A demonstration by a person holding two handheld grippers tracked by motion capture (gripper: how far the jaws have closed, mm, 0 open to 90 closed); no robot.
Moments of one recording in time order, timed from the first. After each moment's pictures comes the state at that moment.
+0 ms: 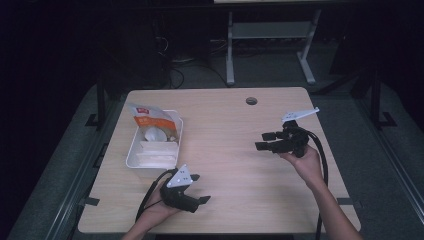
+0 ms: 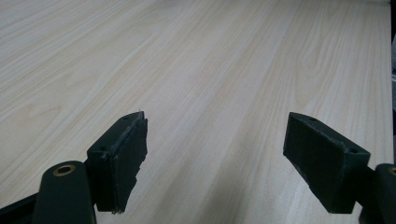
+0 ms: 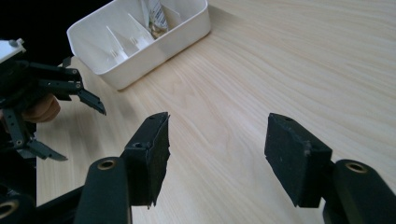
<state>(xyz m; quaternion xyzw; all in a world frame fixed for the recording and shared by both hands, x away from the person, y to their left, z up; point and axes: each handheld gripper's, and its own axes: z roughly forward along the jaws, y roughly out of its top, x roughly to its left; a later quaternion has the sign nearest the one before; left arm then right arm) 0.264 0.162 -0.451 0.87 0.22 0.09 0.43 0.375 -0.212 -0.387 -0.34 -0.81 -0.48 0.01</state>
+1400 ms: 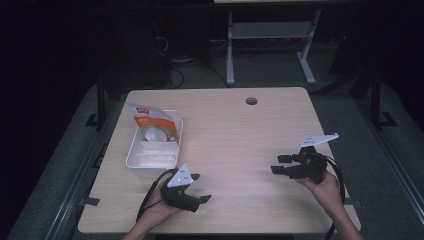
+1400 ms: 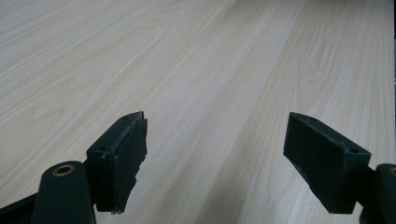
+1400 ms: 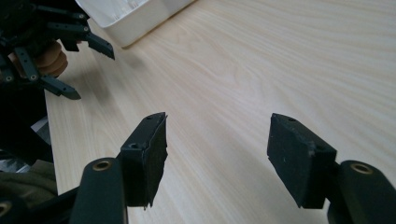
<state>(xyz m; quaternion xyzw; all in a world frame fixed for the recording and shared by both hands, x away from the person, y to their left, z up) 0.264 0.160 -0.450 0.87 0.22 0.09 0.43 0.316 -0.250 -0.421 -0.36 -0.81 -0.47 0.01</state>
